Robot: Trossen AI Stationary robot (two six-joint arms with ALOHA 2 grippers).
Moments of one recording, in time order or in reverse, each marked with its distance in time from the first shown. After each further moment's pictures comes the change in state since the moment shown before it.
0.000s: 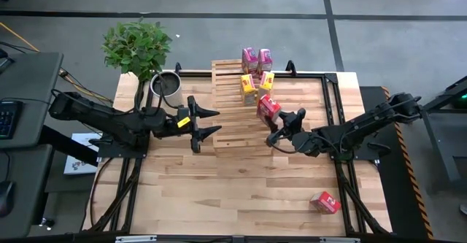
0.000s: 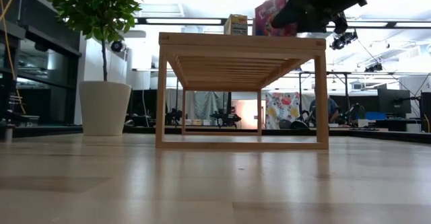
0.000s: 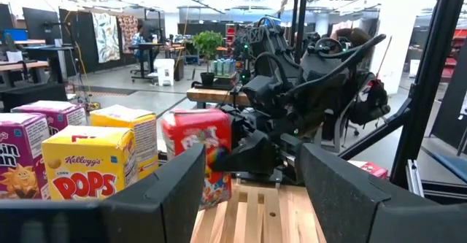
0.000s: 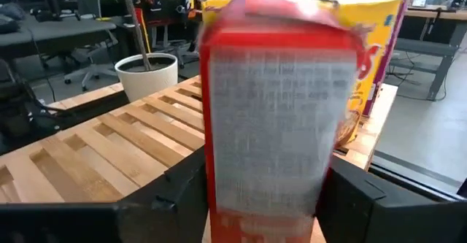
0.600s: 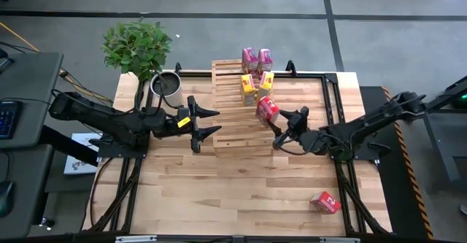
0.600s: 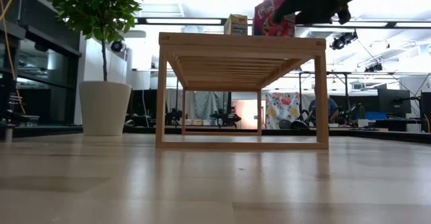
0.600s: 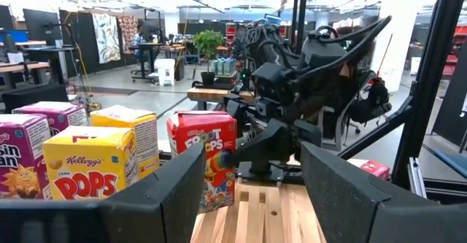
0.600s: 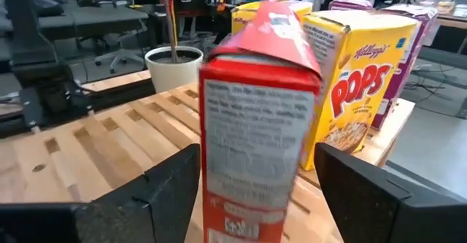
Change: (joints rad) left arm 0.000 0.000 0.000 -0.003 0.000 0.009; right arm 0.033 -0.110 0.000 -0.099 -0.075 -0.080
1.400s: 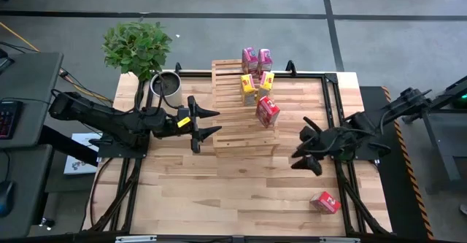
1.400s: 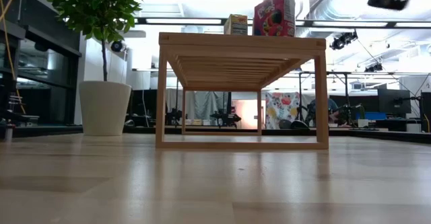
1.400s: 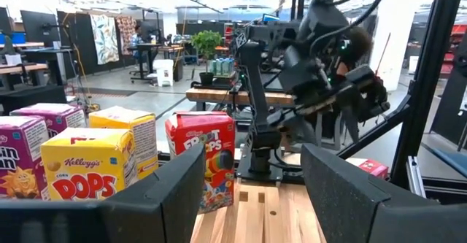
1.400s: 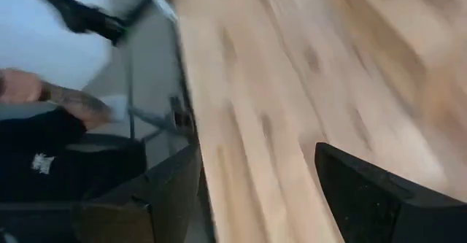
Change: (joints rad) left arm 0.000 0.000 0.000 0.000 0.007 0.005; right arm 0.098 -0.229 0.218 -0.755 -0.987 0.632
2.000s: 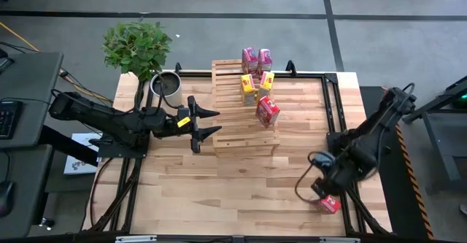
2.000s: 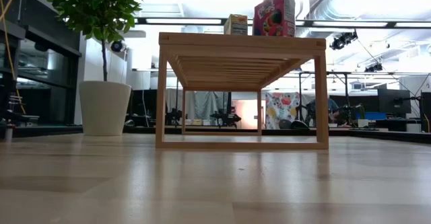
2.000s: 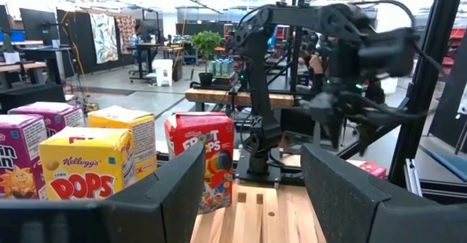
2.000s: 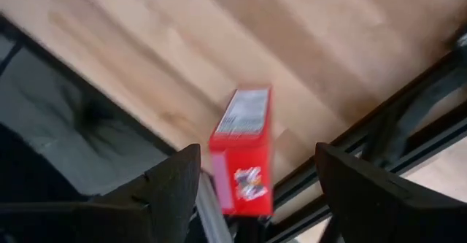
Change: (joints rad) left arm 0.000 0.000 0.000 0.003 0.001 -0.010; right arm 0.368 0.347 0.315 -0.679 -0.133 0.774
